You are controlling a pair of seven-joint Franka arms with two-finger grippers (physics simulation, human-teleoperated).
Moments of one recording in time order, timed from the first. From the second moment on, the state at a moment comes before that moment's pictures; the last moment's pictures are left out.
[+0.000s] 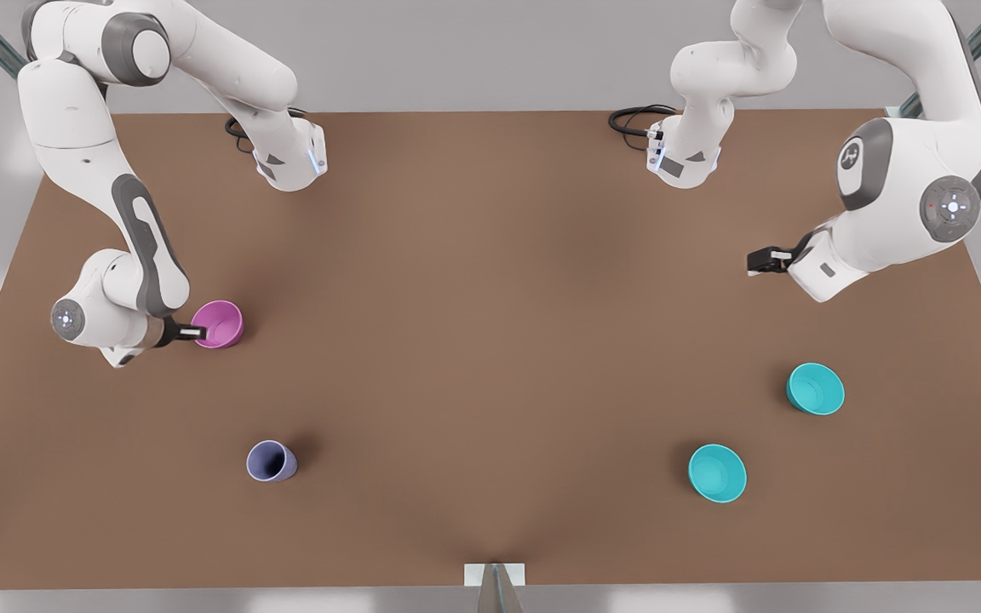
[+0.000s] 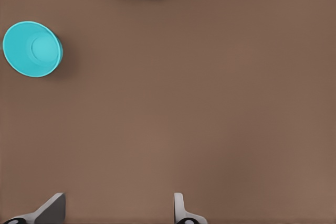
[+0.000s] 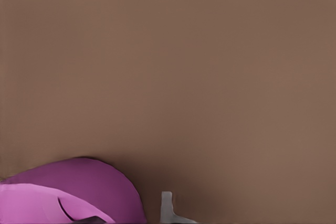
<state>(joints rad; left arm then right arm) 0.03 0.03 -0.08 -1.74 -0.06 1.52 0.01 -0.46 0.45 0.16 -2.10 -0.02 2.26 -0.23</state>
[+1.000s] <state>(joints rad) -0.03 0.17 0.12 -1.61 -0.05 1.52 0.02 0.52 0.92 0.23 -1.35 0.35 2.37 0.53</state>
